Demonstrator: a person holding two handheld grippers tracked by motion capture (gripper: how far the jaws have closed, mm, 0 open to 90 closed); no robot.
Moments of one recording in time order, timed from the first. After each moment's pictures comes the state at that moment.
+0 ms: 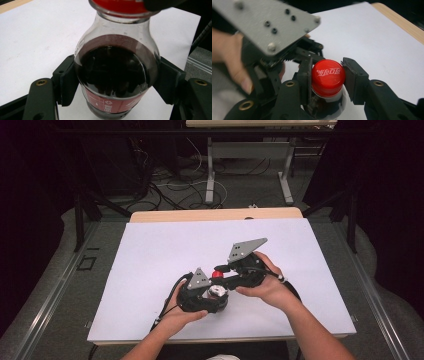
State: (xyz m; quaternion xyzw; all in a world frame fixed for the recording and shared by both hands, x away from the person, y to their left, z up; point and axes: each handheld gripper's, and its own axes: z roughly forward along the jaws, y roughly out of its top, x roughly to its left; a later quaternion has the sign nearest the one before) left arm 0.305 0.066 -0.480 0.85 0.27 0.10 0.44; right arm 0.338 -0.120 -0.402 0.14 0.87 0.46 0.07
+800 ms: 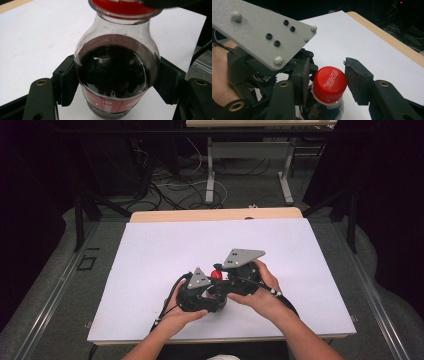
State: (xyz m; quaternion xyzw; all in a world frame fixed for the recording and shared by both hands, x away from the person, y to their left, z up) left arm 0.306 0.066 -0.481 0.84 0.28 0.12 0.44; right arm 0.311 -0.104 -0.405 0.22 0.84 0.46 0.16
